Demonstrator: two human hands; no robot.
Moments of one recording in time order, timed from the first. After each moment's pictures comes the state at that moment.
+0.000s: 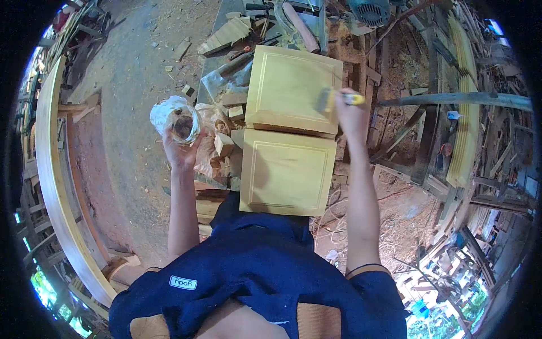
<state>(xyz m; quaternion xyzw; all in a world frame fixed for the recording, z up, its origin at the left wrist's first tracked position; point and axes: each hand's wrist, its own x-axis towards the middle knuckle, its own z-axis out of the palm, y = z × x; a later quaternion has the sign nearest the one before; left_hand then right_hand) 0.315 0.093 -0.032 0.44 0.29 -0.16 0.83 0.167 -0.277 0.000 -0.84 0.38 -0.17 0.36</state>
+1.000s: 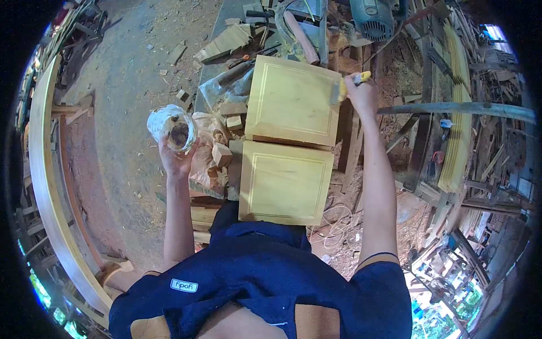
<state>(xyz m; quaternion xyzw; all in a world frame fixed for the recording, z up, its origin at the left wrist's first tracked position) 0.330 0.102 -0.034 0.44 0.31 -0.17 0.82 0.224 -0.351 0.008 -0.88 0.36 -0.12 0.29</state>
